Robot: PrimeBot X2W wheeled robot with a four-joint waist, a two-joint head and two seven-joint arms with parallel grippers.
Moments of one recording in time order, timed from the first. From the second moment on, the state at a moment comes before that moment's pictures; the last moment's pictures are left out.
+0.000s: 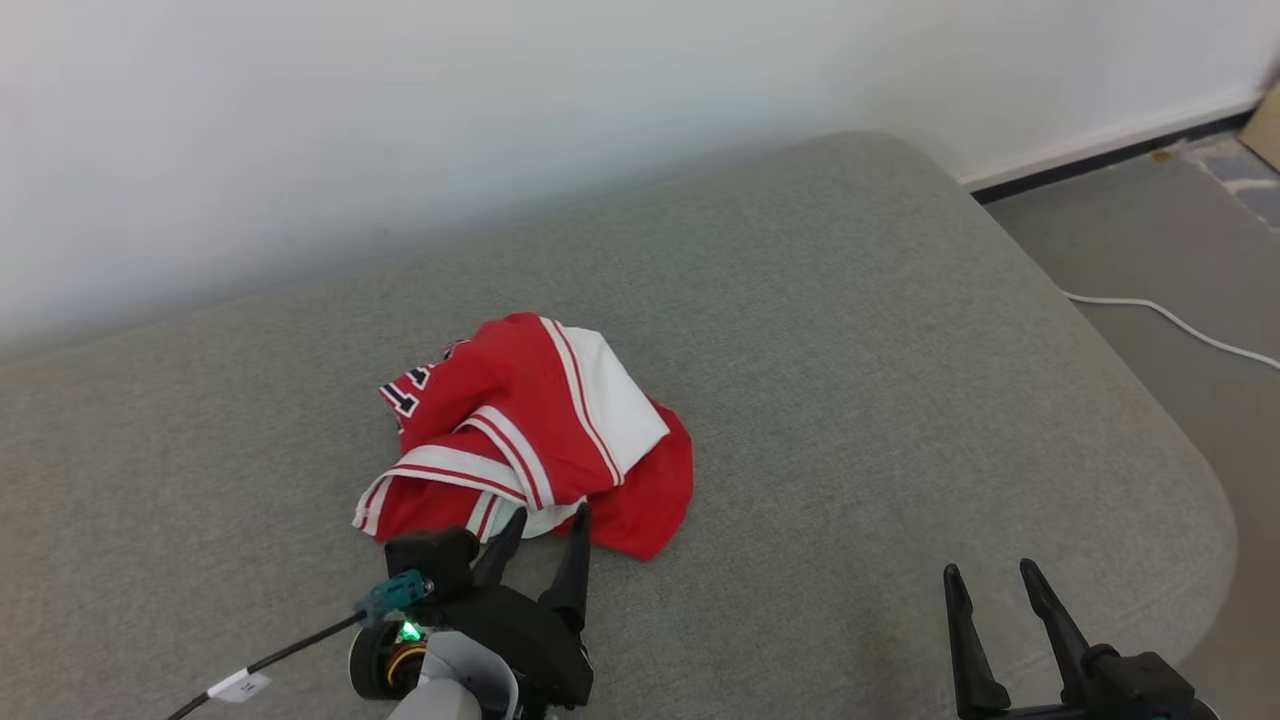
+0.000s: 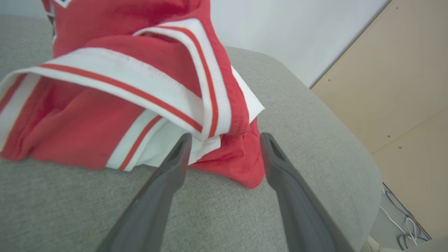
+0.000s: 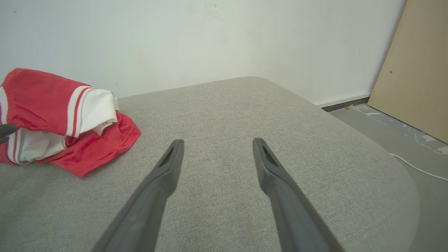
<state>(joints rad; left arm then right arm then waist) -0.38 0.05 -0.48 0.57 -0.68 -0.02 -0.13 0.04 -0.05 0.02 0.21 0.12 0.13 -0.24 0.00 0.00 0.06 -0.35</state>
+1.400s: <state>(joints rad) -0.68 0.05 -0.60 0.39 -0.86 -0.02 -0.15 0.02 -0.05 0.03 0.25 0.15 0.13 -0.26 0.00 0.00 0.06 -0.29</state>
